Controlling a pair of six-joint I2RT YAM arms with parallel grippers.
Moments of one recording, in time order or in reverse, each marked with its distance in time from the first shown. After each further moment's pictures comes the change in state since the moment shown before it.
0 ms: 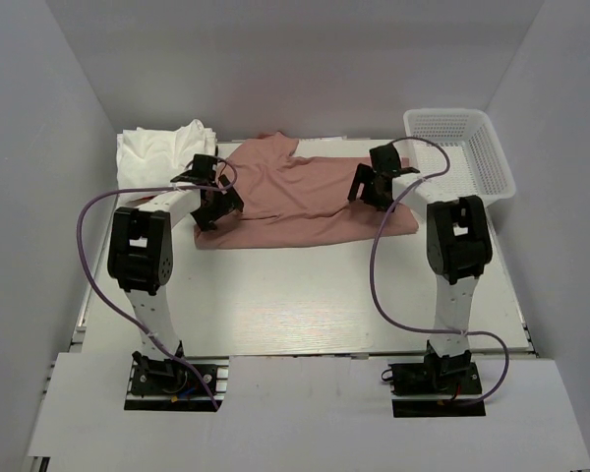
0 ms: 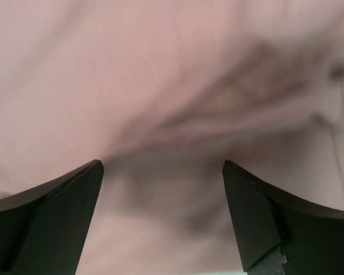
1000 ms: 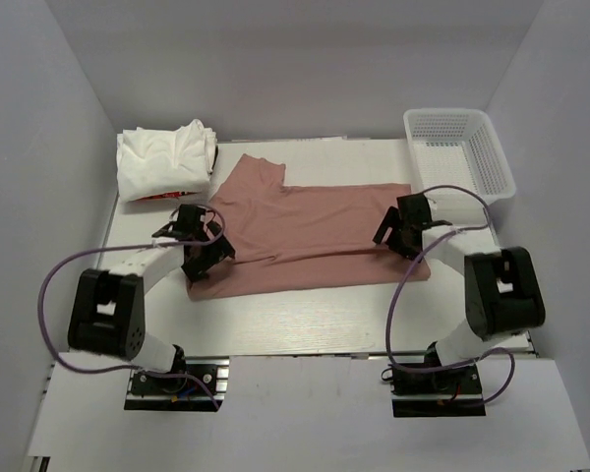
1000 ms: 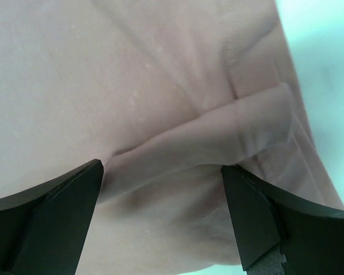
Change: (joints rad) left arm -0.014 -0.420 -0.539 0.089 -0.002 -0.068; right arm -0.052 -0.407 -0.578 0.156 0.100 0.115
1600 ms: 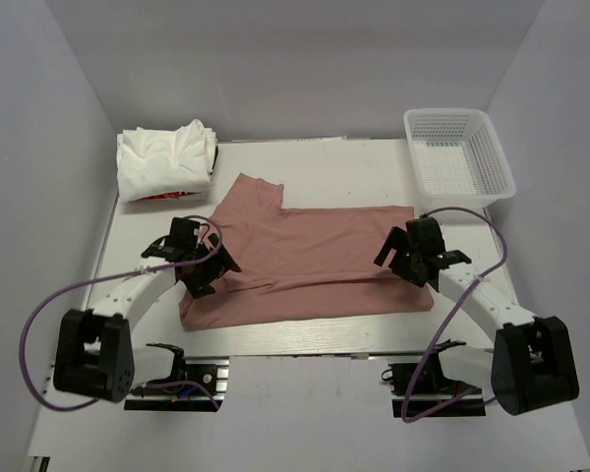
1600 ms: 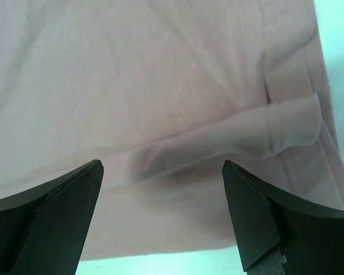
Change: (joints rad) left arm -0.016 -0.344 -0.186 -0.157 0.192 -0.038; right arm 0.058 -0.502 -0.305 -0.144 -0.119 0.079
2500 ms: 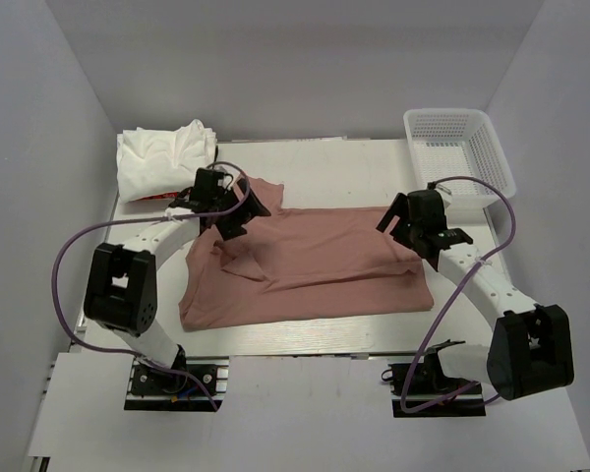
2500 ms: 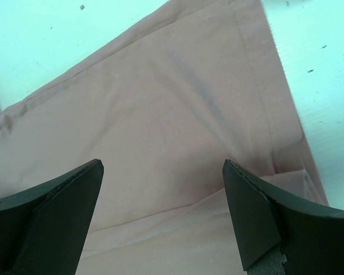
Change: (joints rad) left arm -0.085 0.397 0.378 0.246 0.109 0.001; right arm -0.001 0.100 0.207 0.080 0.134 0.000
